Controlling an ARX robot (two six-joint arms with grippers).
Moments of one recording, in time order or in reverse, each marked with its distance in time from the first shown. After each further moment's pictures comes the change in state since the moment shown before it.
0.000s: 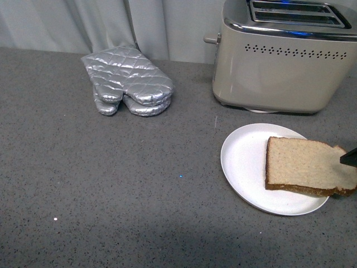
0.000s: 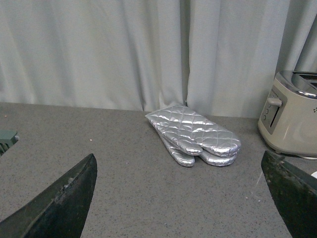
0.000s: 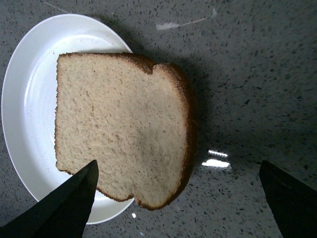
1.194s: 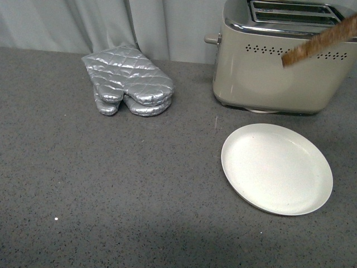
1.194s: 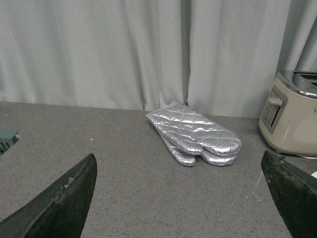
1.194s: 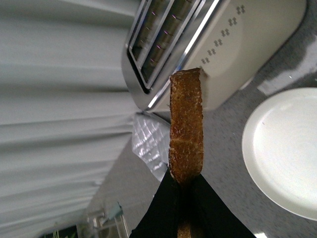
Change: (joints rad) left arm 0.000 0.000 0.000 0.000 0.000 0.000; right arm 0.274 -0.678 -0.008 -0.063 0.230 1.099
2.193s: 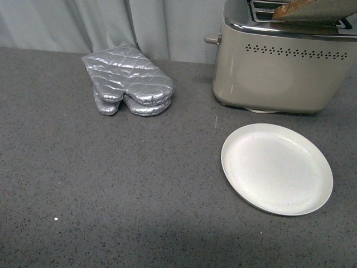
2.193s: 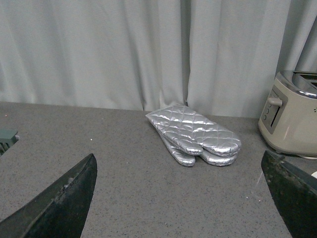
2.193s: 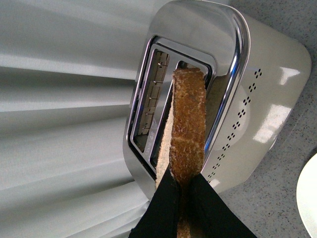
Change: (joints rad) left arm 0.000 0.000 0.000 0.000 0.000 0.000; right arm 0.165 0.412 0.319 0.058 0.496 0.298
